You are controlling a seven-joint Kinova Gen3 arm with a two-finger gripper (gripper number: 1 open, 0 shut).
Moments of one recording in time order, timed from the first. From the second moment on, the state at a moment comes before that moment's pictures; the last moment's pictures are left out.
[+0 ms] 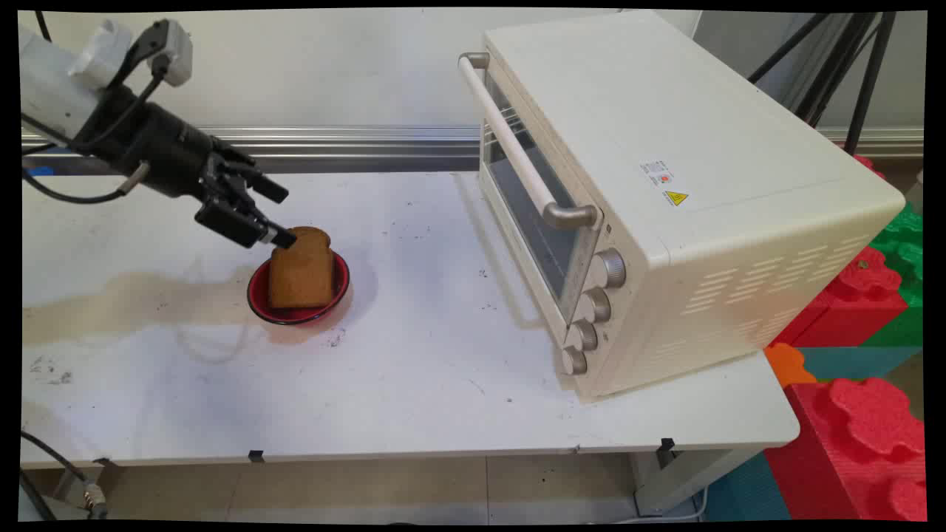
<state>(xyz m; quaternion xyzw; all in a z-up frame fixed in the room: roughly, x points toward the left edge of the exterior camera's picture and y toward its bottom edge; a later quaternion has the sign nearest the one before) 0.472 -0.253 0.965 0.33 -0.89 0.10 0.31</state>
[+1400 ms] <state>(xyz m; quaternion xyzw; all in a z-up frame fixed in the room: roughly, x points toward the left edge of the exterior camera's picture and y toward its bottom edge) 0.376 -0.331 1.057 0.31 -0.84 0.15 0.41</state>
